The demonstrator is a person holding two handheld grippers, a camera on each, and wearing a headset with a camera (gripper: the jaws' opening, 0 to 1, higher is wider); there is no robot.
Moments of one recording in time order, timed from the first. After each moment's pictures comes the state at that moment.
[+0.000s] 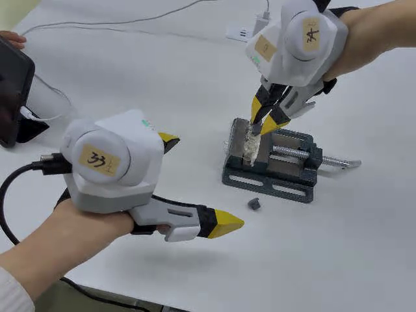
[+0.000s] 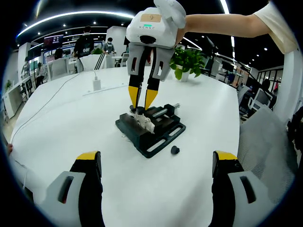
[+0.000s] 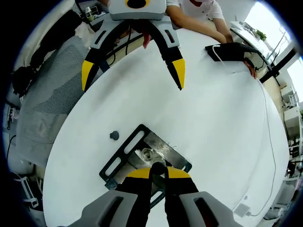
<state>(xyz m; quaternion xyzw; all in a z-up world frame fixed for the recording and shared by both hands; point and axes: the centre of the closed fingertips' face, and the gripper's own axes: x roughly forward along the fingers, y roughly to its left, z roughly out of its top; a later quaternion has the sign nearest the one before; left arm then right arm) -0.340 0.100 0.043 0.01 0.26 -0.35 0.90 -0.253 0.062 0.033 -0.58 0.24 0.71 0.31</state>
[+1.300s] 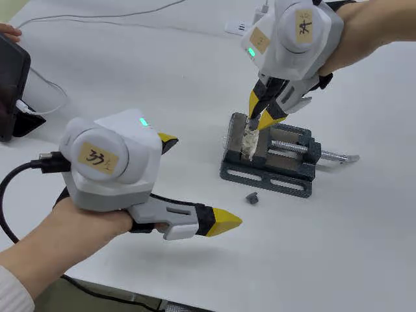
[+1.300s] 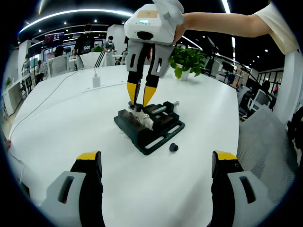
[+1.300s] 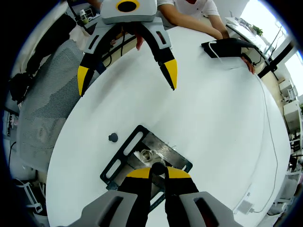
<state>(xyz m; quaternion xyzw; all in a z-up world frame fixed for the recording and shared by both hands) -0.344 0.101 0.036 0.00 0.26 -0.35 0.90 -0.252 0.066 0.032 -0.58 0.25 0.71 0.32</state>
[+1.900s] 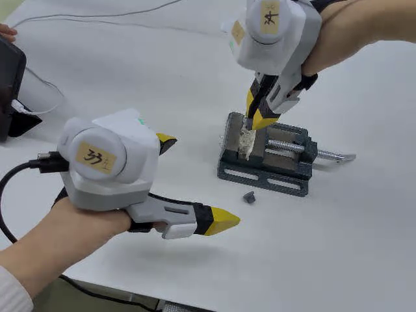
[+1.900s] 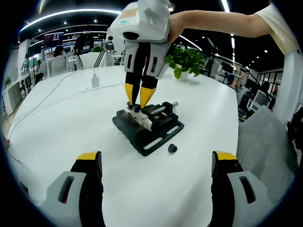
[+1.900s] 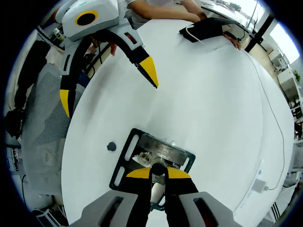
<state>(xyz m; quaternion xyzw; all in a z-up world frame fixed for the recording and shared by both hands) -0.344 0.096 0.036 0.00 0.26 -0.35 0.90 -0.249 0.068 0.030 -0.55 0.35 0.65 0.38</state>
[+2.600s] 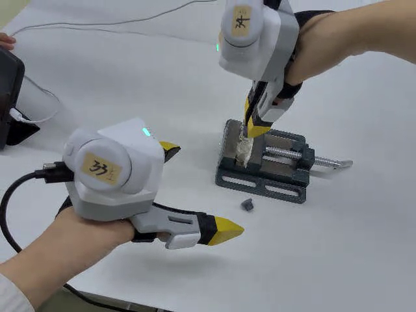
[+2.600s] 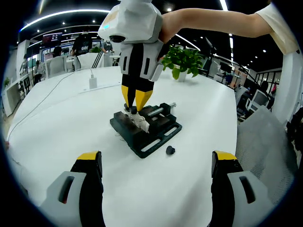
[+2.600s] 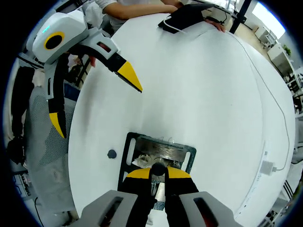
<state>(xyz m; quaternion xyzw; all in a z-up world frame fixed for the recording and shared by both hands) -0.344 0.091 0.038 0.00 0.26 -0.36 0.90 -0.250 0.066 0.028 -0.53 0.41 0.62 0.42</state>
